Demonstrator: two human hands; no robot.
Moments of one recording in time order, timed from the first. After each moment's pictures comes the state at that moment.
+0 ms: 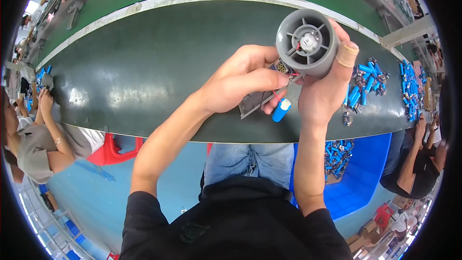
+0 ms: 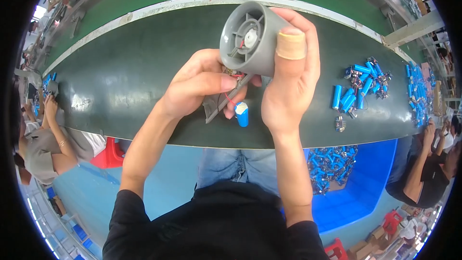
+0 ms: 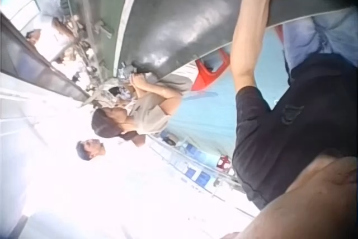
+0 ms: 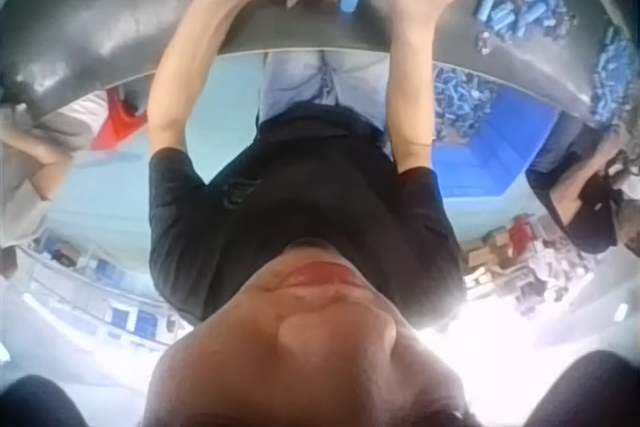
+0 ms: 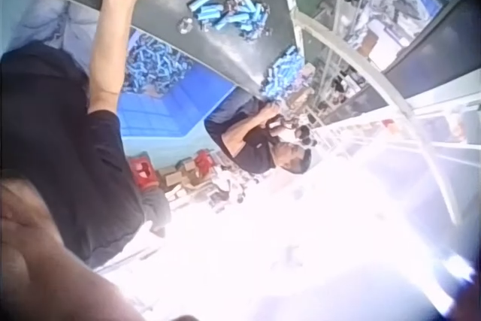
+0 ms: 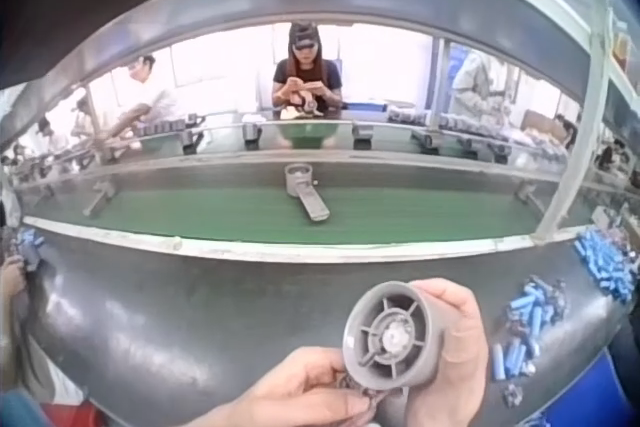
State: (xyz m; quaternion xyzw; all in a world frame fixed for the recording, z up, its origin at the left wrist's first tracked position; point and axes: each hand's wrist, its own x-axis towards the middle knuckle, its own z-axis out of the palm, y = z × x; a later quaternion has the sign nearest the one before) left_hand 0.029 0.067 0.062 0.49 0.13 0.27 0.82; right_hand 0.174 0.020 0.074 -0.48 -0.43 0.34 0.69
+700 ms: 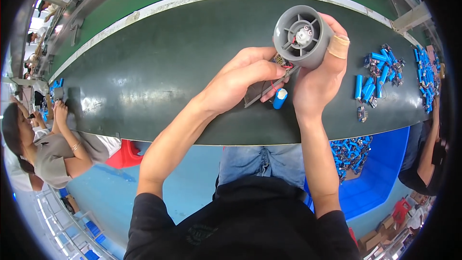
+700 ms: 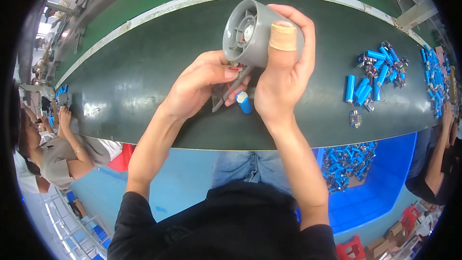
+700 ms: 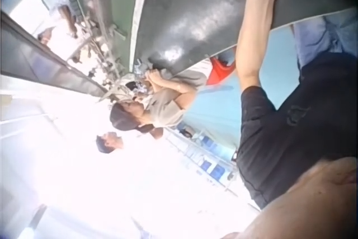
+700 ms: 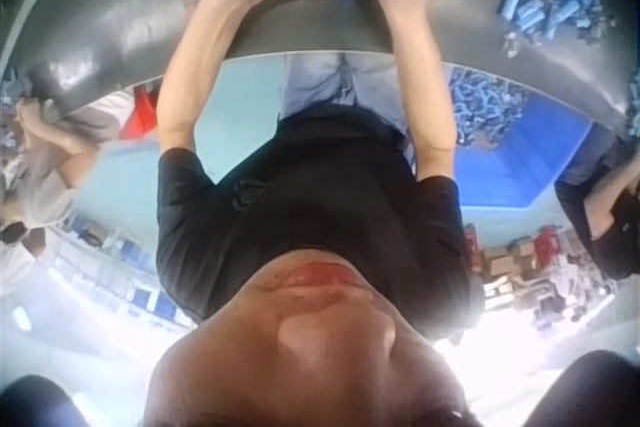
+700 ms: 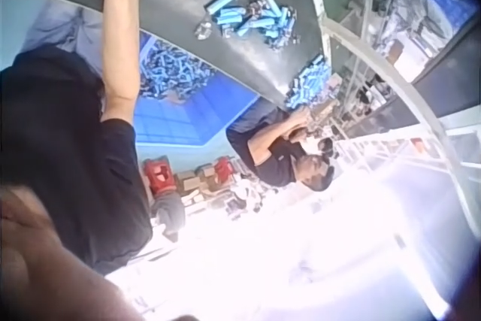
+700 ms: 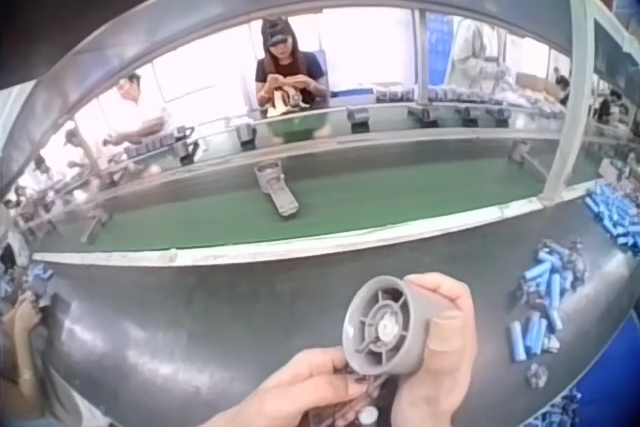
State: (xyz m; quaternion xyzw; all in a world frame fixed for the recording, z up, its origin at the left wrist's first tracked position) left_hand 0.037 0.071 0.049 0.52 0.23 0.24 0.79; right_hand 0.179 0.037 0.027 -0.45 -0.42 0.23 0.75
